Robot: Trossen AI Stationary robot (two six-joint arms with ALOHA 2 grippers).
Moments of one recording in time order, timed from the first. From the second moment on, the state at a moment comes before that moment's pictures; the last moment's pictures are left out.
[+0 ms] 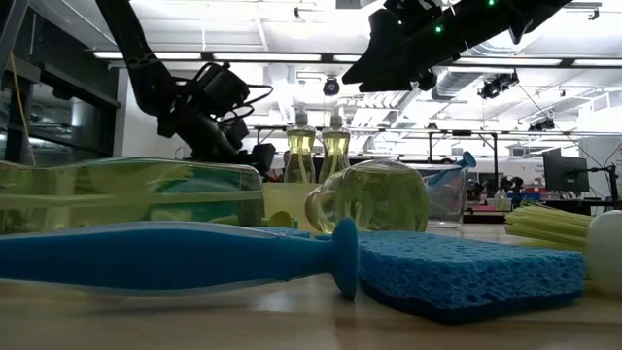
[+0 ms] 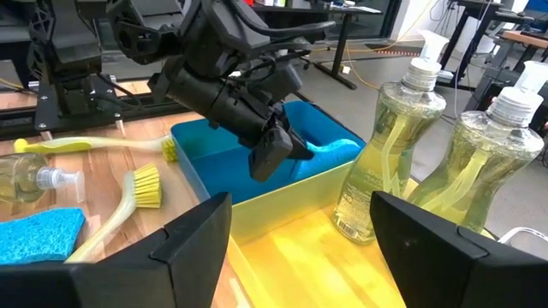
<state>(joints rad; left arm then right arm) 0.47 1.69 0.68 0.47 -0.53 -0.45 0.01 1.36 0.74 0.35 0.56 0.08</state>
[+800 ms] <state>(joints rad) 0.46 1.69 0.68 0.47 -0.49 -0.48 0.01 1.36 0.74 0.35 0.56 0.08</state>
